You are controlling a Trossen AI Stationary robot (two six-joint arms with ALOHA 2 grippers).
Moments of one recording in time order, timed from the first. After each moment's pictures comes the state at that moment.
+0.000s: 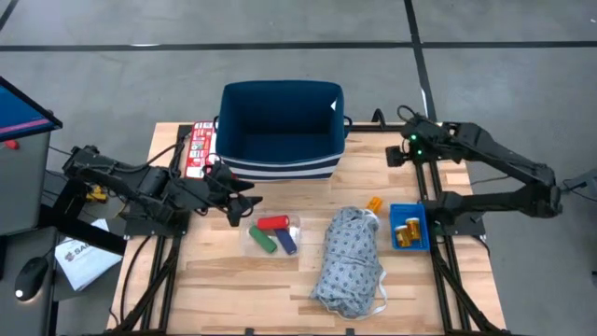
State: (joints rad) left arm -0.34 1.03 1.06 -0.52 -0.60 -0.76; right arm -0.46 0.98 1.13 -1.26 0.21 0.87
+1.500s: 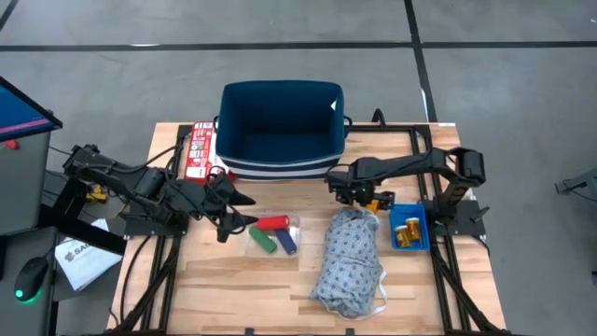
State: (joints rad) left arm -0.37 1.01 1.06 -0.51 -0.37 -0.63; right arm -0.13 1.74 1.13 -1.13 -0.03 1.65
